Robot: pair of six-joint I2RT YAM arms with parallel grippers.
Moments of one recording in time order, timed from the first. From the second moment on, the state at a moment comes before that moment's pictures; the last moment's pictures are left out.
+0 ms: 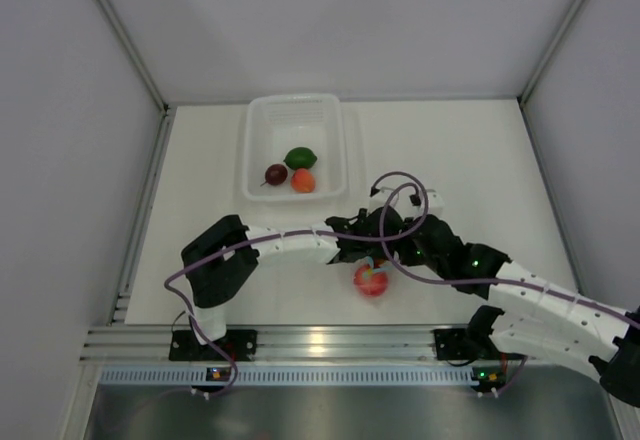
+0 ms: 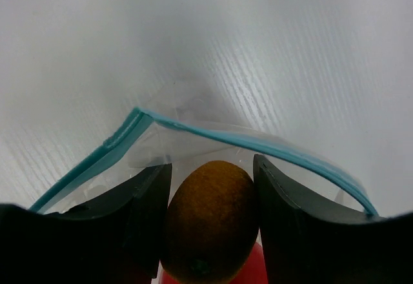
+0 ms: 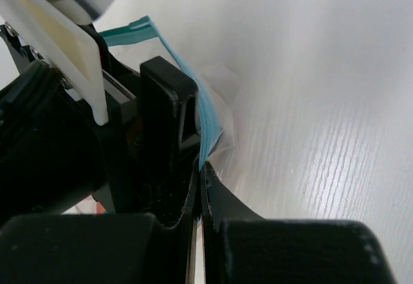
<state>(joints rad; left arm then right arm) -1.12 1.86 1.24 -0.24 -0.33 -0.68 0.87 0.85 0.58 -0.44 0.35 0.63</state>
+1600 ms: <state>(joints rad) -1.04 1.47 1.12 -0.24 -0.17 -0.73 1.04 0.96 0.70 -0.47 0.66 0.66</state>
